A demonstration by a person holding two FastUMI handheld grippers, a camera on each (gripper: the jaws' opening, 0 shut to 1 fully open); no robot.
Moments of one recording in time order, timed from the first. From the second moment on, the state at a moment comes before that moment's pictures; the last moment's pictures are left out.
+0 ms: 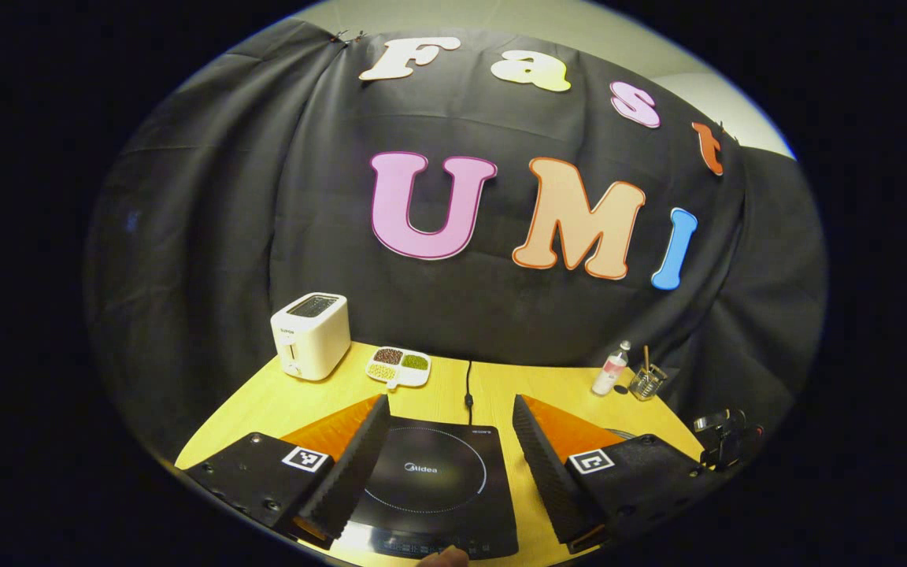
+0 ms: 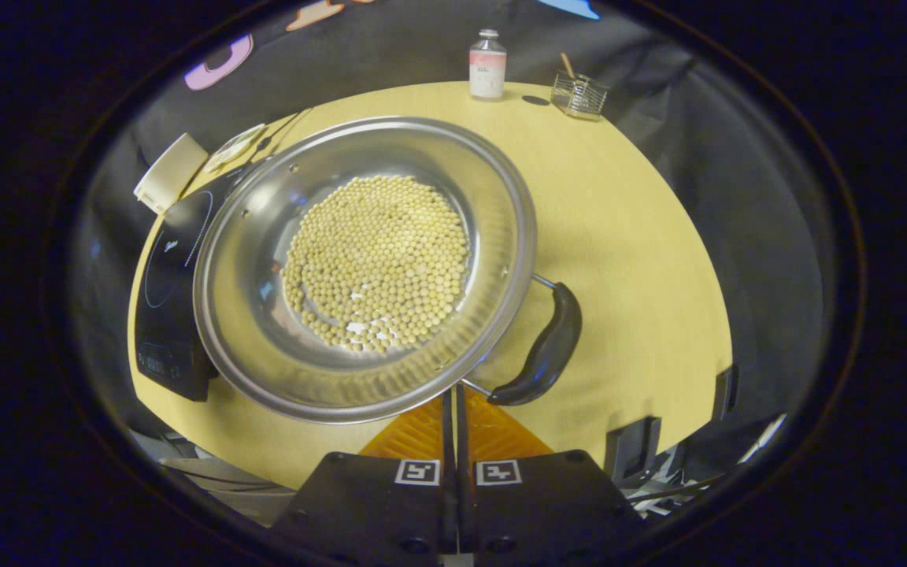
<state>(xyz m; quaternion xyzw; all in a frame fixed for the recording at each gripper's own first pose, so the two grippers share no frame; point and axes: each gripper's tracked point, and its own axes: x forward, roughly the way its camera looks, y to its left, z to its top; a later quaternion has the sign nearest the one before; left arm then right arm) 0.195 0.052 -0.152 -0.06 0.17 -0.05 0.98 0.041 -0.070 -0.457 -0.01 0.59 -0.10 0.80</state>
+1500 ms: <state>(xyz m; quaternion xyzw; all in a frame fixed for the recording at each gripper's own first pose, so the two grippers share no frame) 0.173 -0.053 -0.138 -0.01 0.19 -0.03 0.98 0.113 -0.153 -0.440 0.03 0.53 -0.06 0.84</state>
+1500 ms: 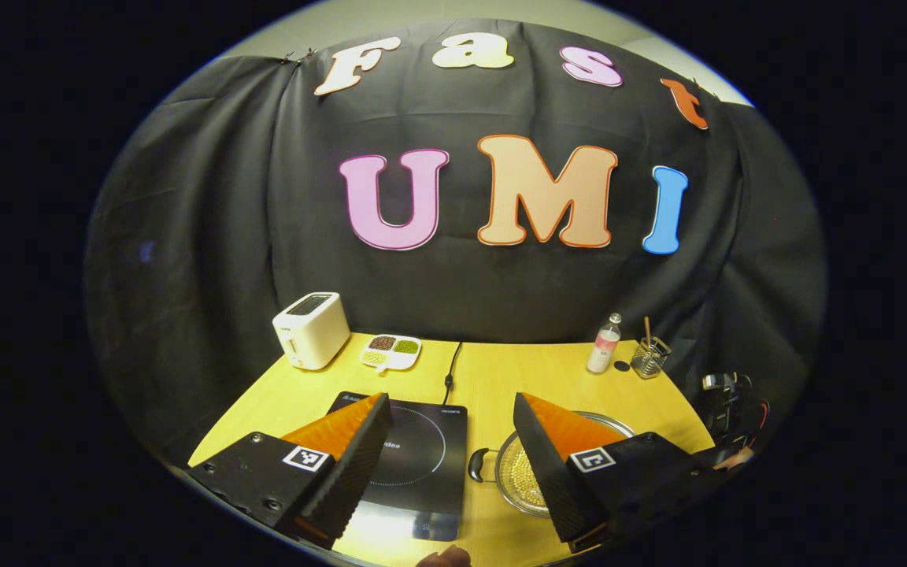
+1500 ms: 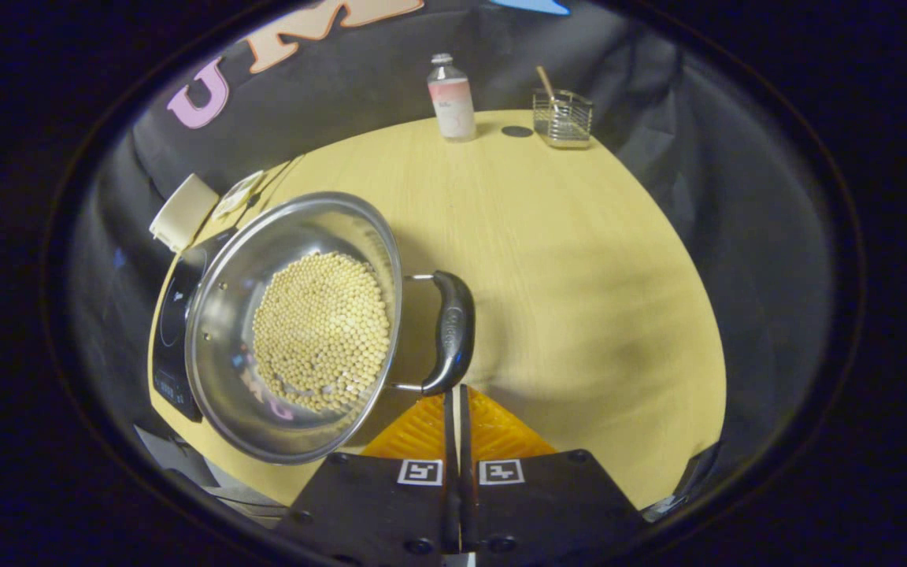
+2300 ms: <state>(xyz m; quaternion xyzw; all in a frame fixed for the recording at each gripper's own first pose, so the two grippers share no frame) 0.179 -0.095 -0.292 -0.09 0.39 -0.16 0.90 0.138 -0.134 -0.415 0.04 0.50 -0.08 0.86</state>
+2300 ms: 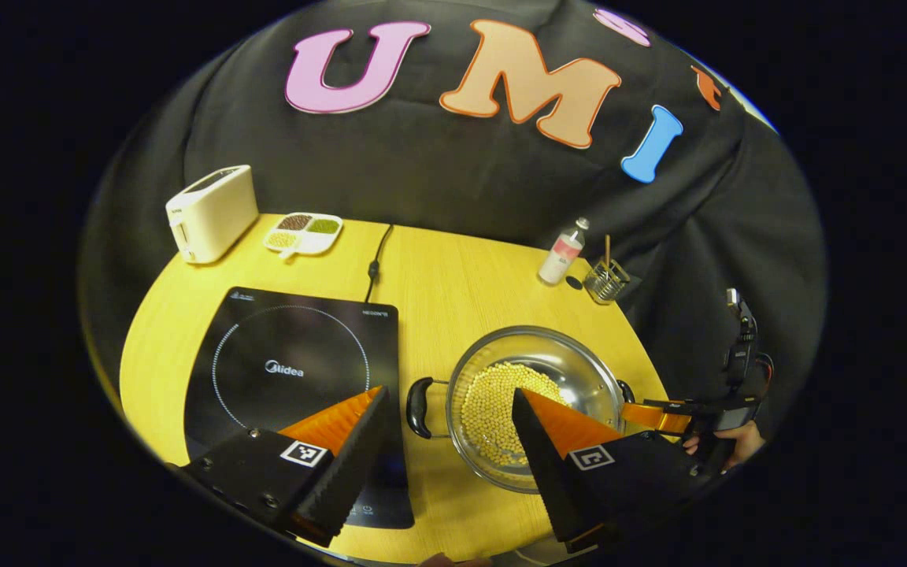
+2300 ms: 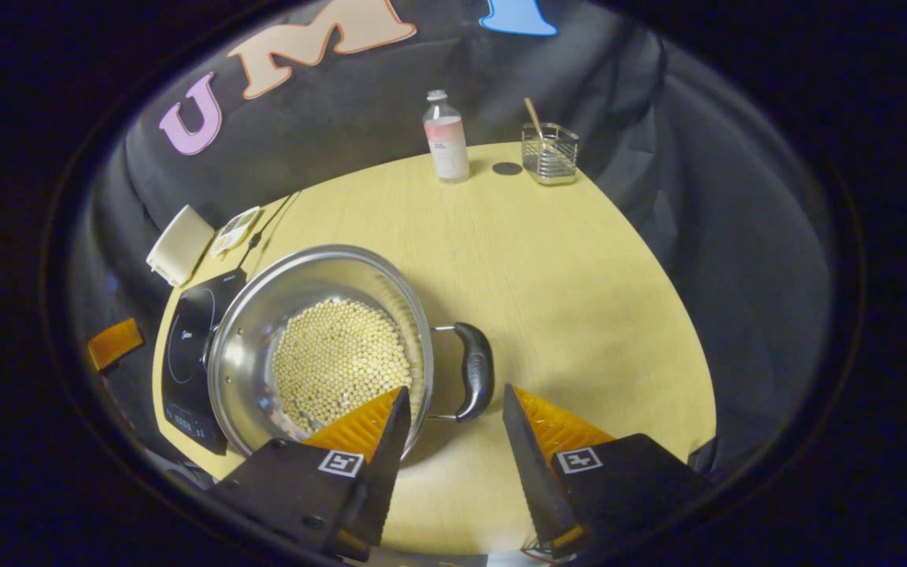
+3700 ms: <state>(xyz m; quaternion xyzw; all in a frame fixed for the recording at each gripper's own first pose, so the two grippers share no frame) 0.190 -0.131 -0.431 -0.09 0.56 -0.19 0.80 0.167 -0.165 -0.463 0.04 0.54 -0.11 0.83</state>
